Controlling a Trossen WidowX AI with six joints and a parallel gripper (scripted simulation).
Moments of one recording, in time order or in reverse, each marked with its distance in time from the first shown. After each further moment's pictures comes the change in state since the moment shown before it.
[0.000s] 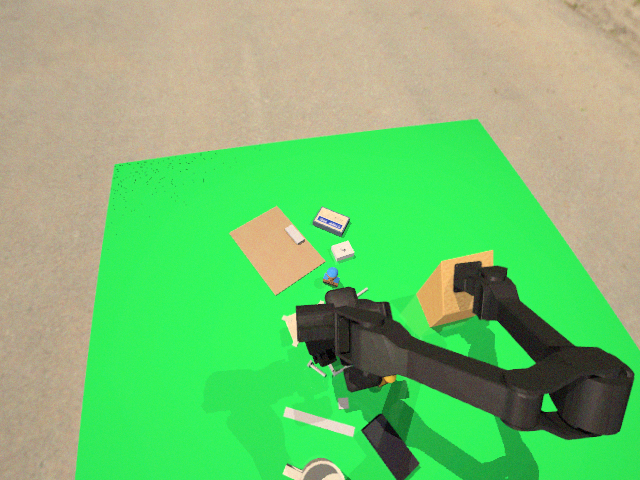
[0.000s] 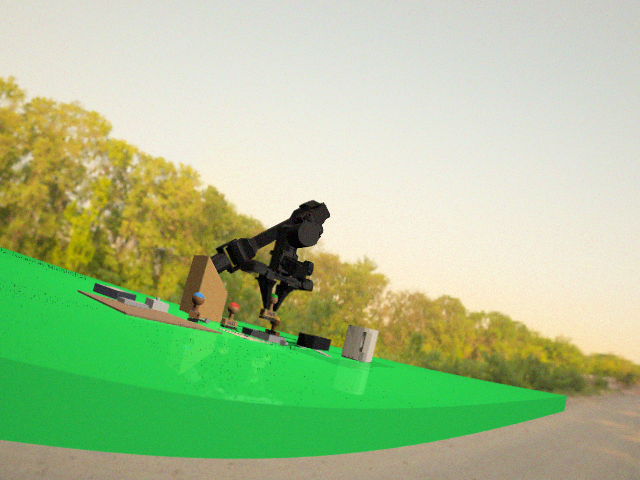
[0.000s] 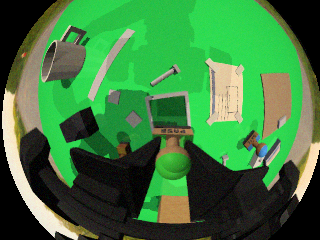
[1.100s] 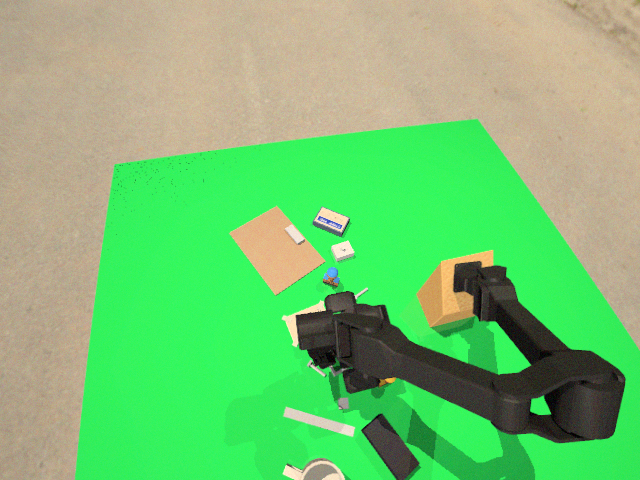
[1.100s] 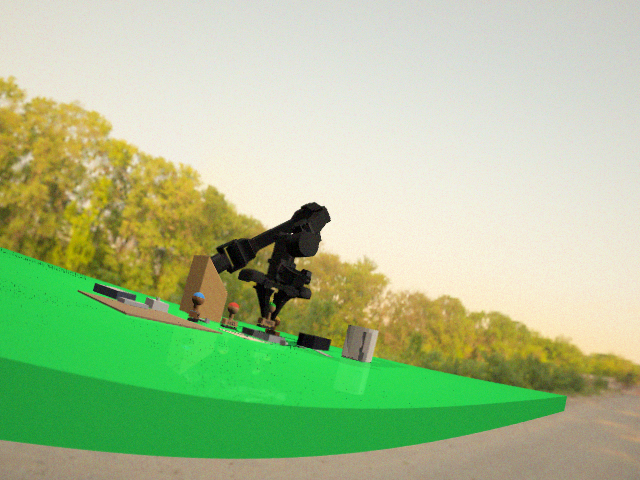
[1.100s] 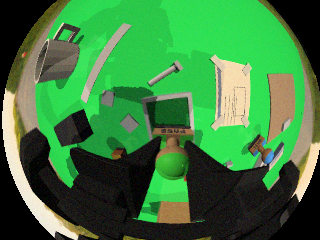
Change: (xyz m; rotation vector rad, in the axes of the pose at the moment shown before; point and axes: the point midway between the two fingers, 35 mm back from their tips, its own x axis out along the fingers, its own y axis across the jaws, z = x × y) arm 0.022 0.001 -0.001 -0.001 0.000 0.003
